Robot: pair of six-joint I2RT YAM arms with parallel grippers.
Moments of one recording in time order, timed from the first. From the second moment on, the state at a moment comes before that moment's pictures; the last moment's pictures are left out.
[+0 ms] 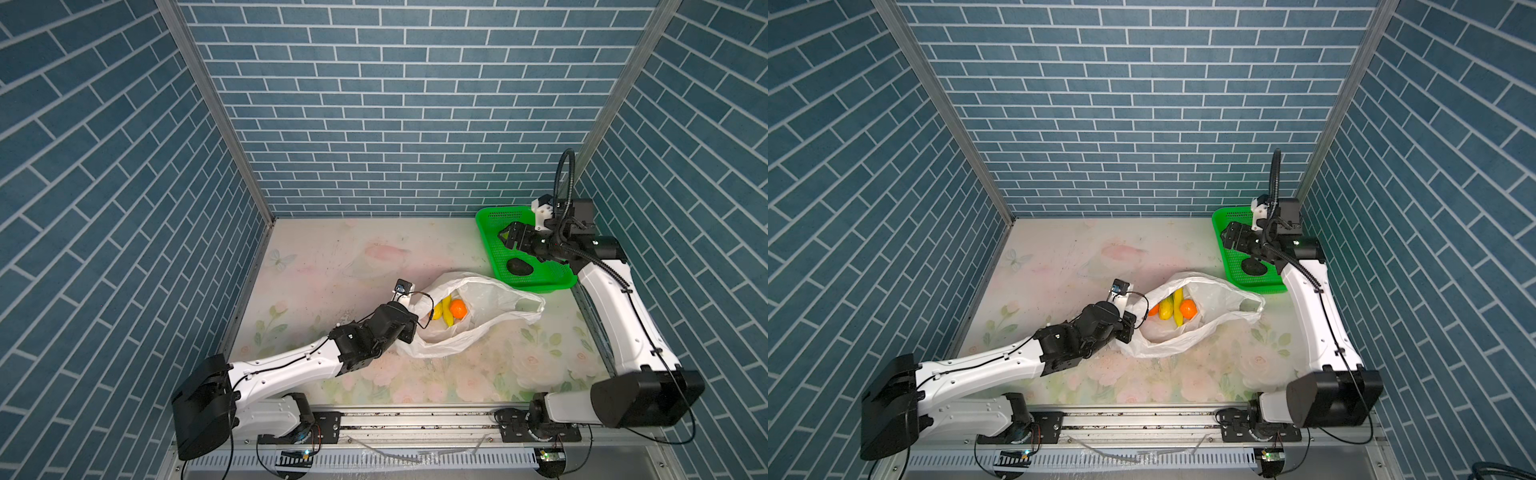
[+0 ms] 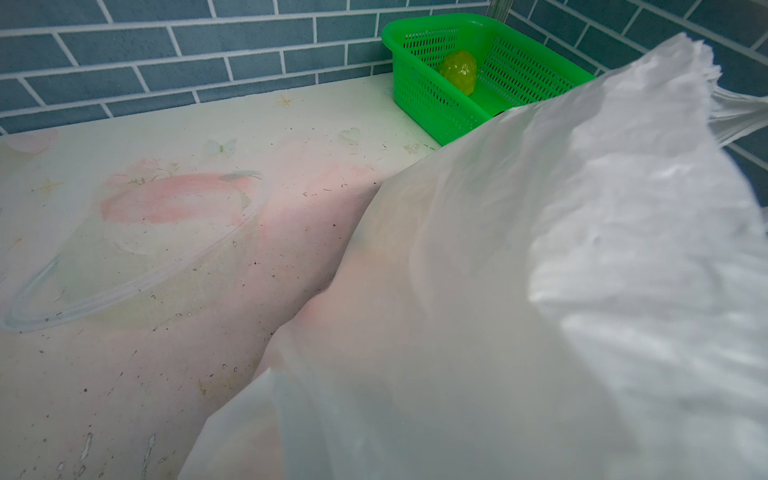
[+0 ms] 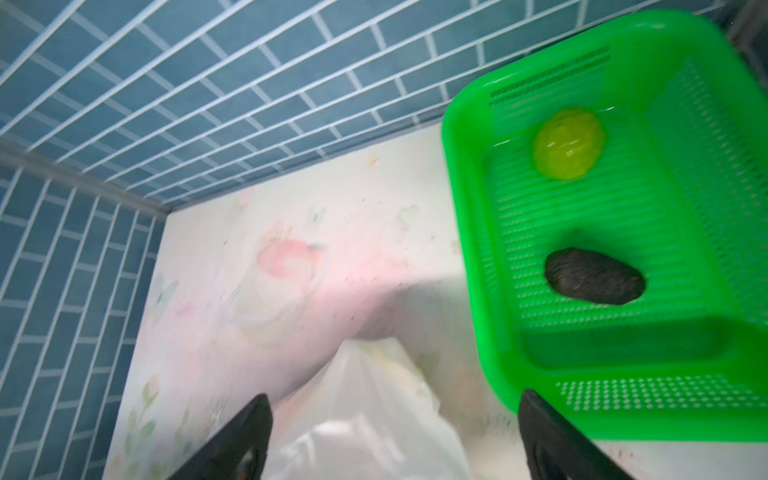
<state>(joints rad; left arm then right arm) -1.03 1.22 0.74 -0.08 -0.35 -0.40 0.14 1.34 1.48 -0.86 -0.30 0.29</state>
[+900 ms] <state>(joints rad) -1.03 1.25 0.78 -0.07 -0.36 -0.44 0.76 1.01 0.74 -0.57 -0.08 0.26</state>
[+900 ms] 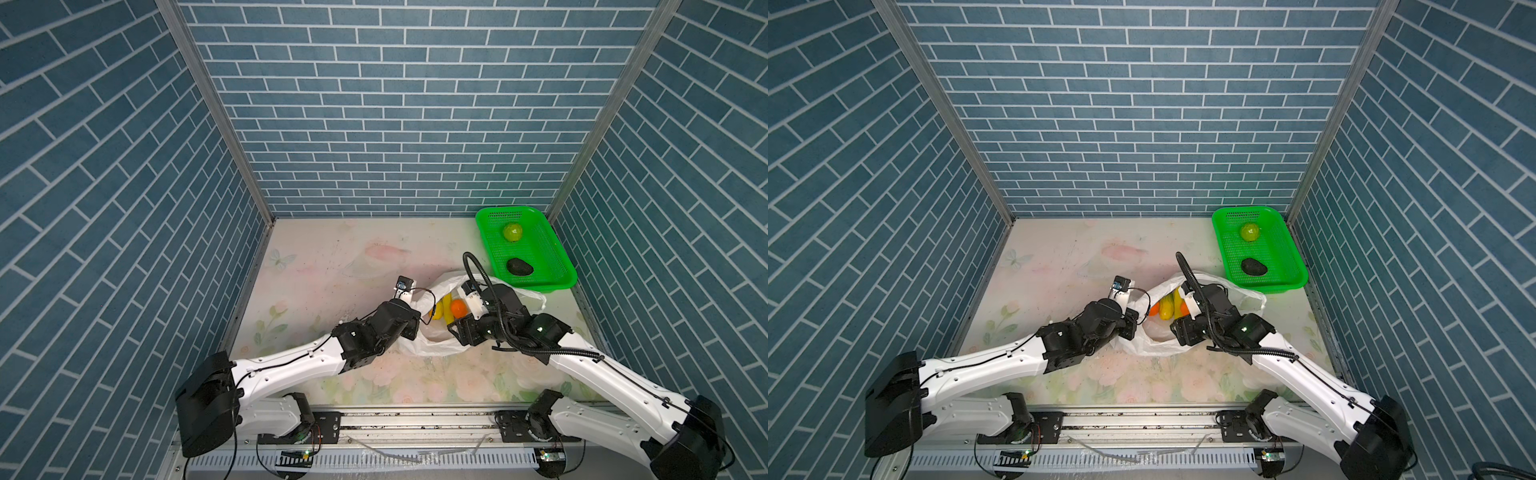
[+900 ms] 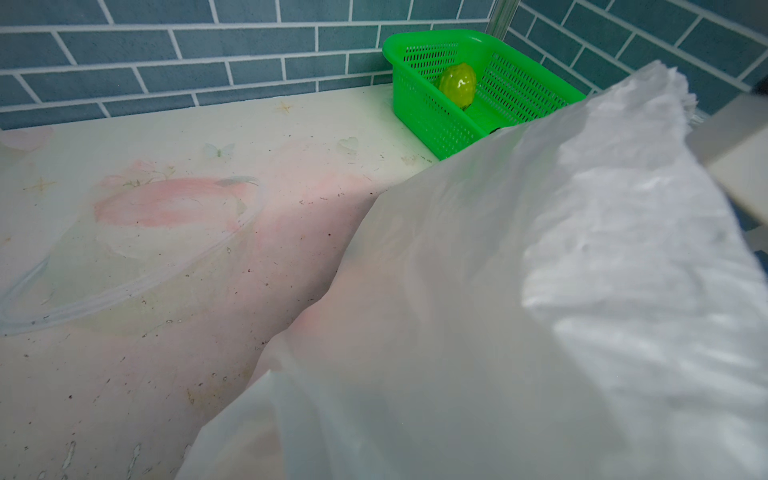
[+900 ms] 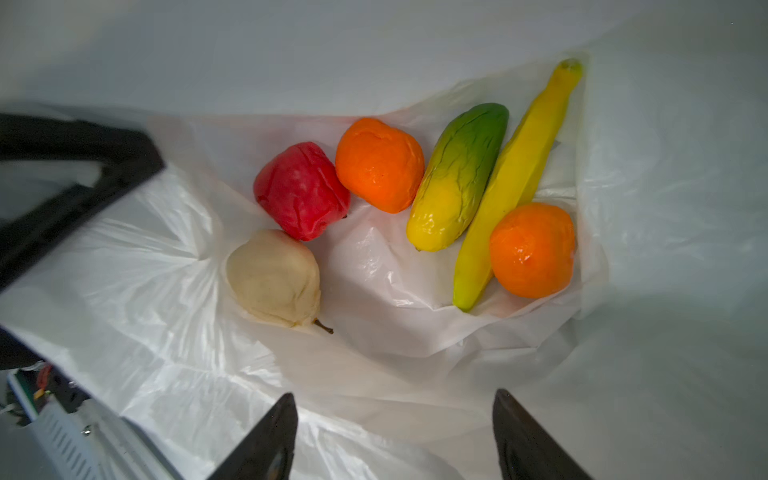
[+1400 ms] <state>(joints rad) -1.03 1.28 0.80 -0.07 -0.36 -0.45 0.77 1.17 0.64 -0.48 0.03 0.27</state>
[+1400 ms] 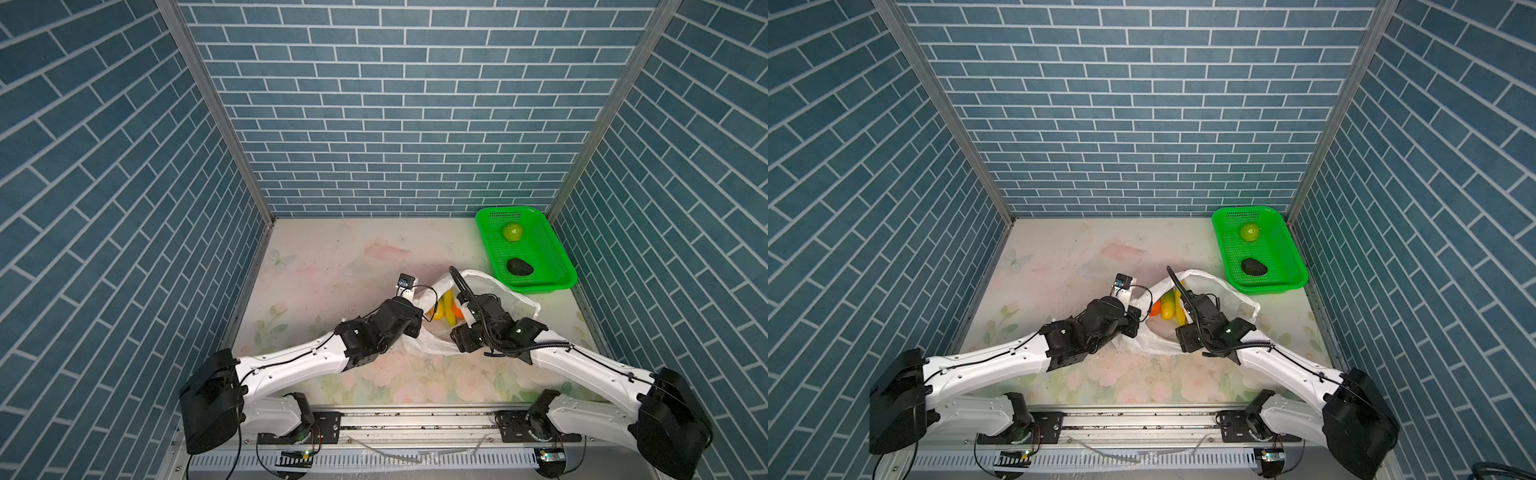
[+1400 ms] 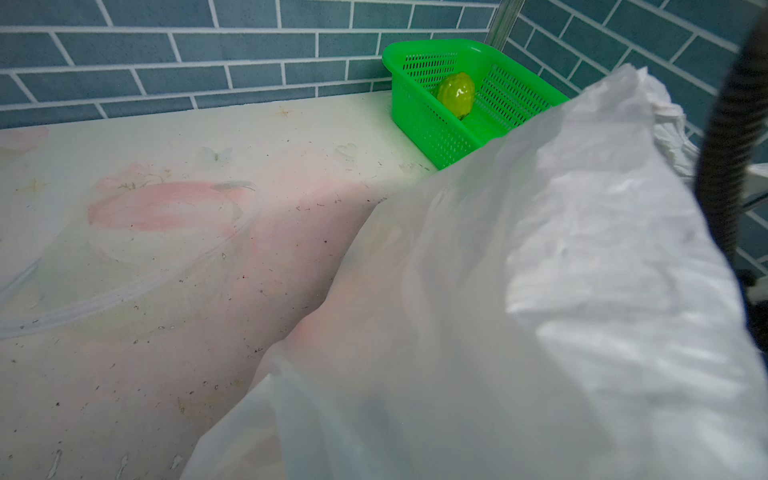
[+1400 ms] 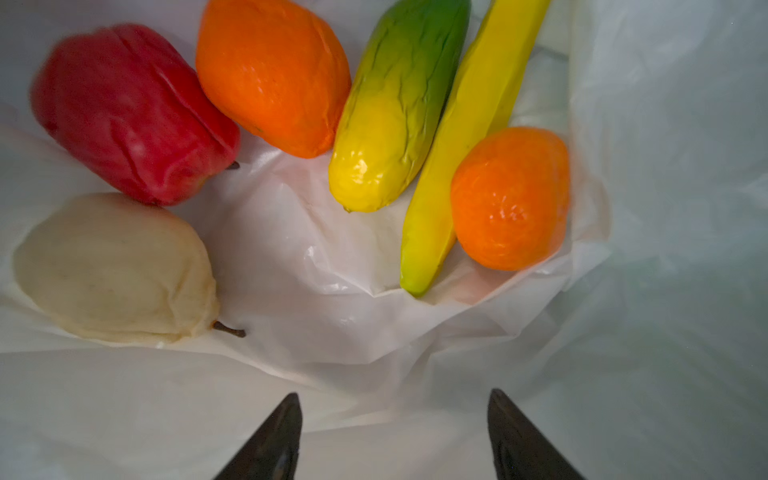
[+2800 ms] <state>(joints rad) -1.03 1.27 0.79 -0.04 -0.34 -0.45 0.73 1.54 0.84 -0.36 0.27 0.38</state>
